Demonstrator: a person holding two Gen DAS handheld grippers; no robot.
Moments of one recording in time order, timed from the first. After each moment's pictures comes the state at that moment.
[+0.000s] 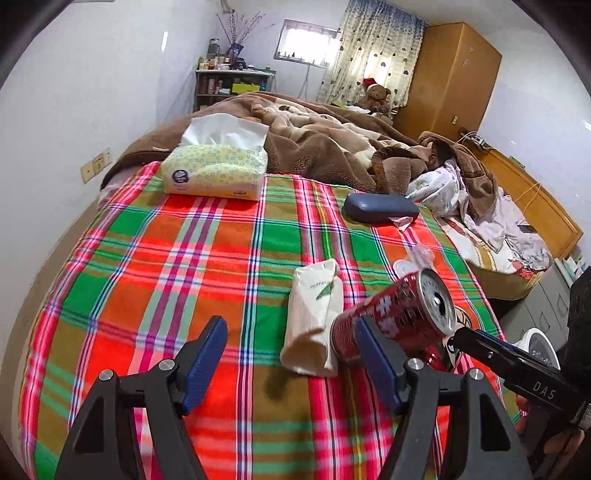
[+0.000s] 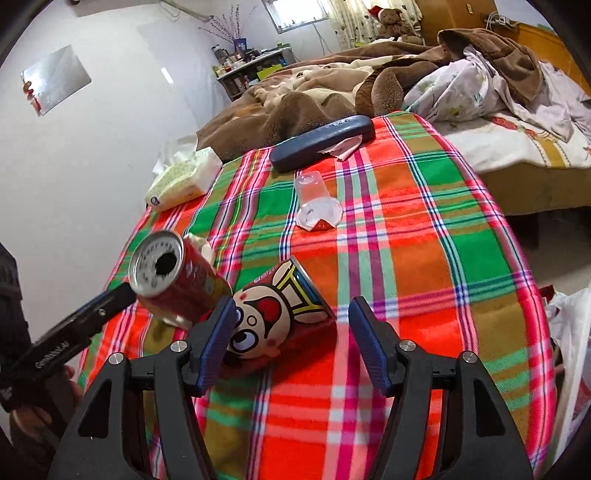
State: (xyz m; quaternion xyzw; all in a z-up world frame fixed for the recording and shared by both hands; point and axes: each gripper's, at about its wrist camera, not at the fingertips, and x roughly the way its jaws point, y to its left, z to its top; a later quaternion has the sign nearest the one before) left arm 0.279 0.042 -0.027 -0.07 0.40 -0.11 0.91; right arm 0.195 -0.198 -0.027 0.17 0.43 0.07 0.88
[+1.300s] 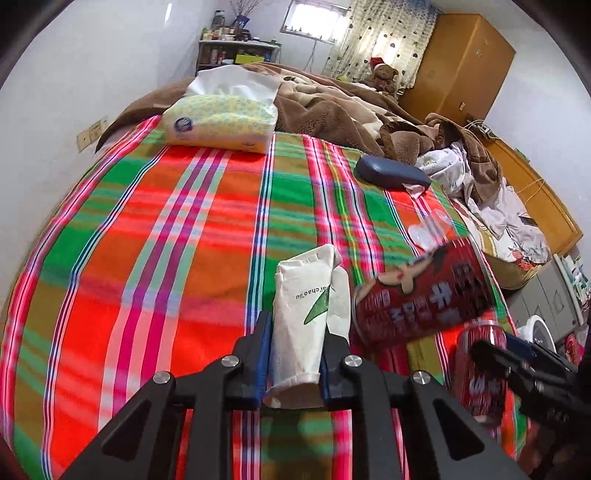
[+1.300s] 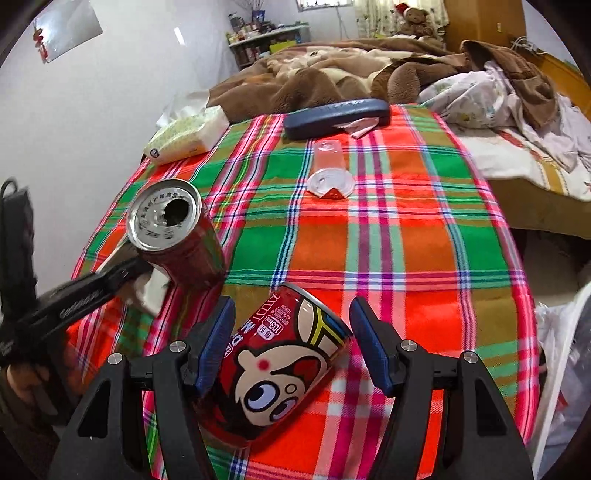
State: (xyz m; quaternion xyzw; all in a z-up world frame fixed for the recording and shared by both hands) left arm 0.274 0.053 -0.061 -0.09 0.45 -0.11 0.88; right arm 0.178 -0.181 -0.029 0.10 0.47 0.07 0.87
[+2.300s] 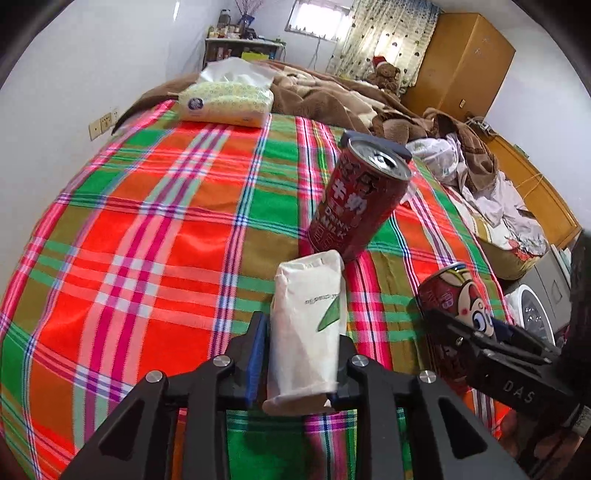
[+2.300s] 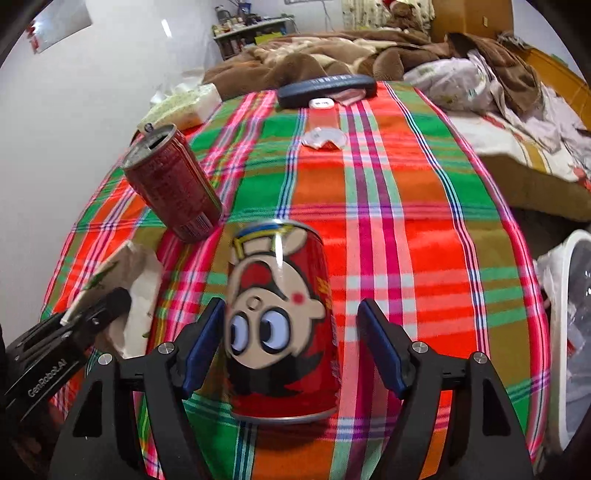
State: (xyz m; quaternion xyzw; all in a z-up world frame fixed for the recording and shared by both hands) left arm 0.203 0.037 -0.063 -0.09 0.46 -0.10 0.88; right arm 0.151 -0.162 -0.043 0.07 0.49 0.05 0.87
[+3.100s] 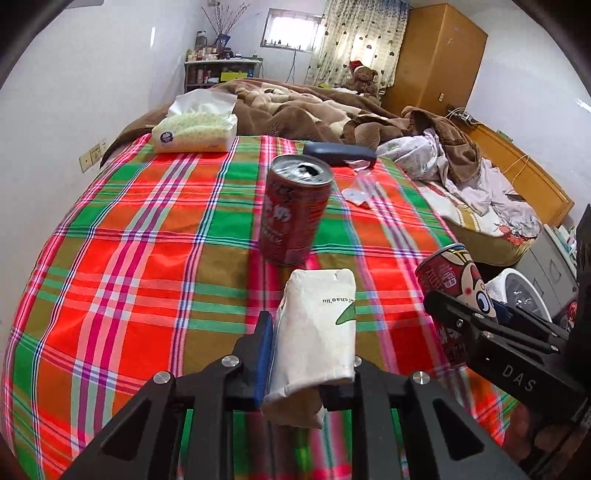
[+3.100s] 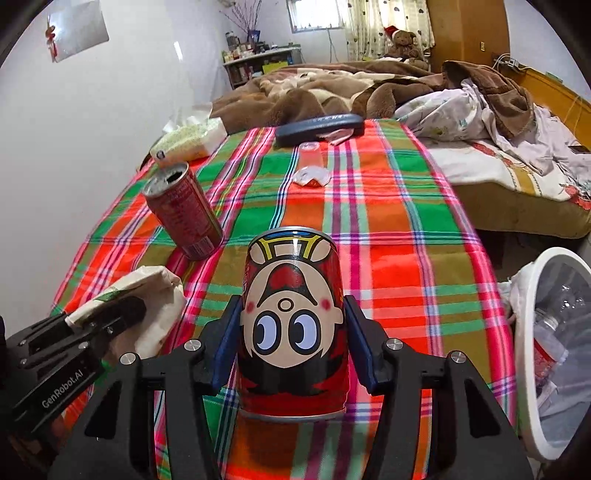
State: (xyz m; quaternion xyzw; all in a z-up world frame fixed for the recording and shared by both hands) left arm 0.173 -0.003 -0.034 -0.05 0.42 -0.12 0.90; right arm 0.124 -0.185 -0.017 0.07 0.43 0.05 0.90
